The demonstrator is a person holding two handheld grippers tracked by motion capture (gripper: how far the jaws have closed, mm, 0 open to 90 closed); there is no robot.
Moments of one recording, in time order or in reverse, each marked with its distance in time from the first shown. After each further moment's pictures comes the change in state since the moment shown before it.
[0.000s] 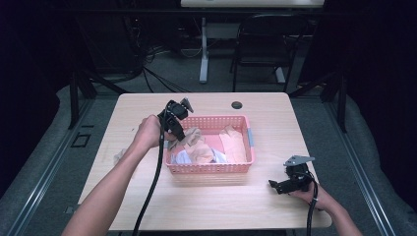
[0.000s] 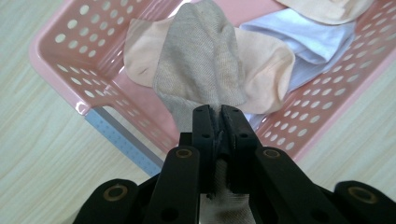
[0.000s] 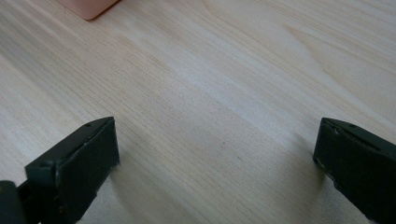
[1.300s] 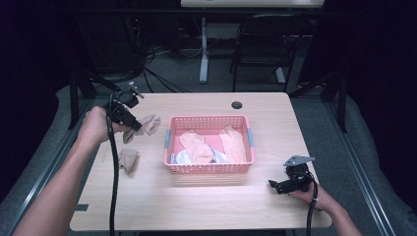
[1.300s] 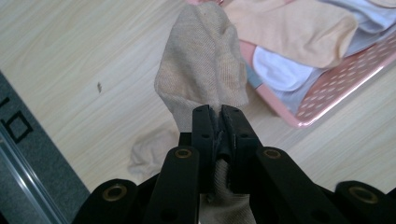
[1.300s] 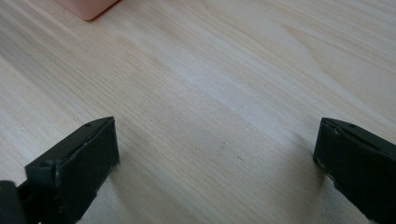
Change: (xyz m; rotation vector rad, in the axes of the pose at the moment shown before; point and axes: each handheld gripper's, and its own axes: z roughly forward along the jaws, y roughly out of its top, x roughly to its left) left arm 0.066 -0.092 -0.082 -0.061 0.102 -0.167; right arm 0.001 0.000 0.000 -0.001 -0.003 0.004
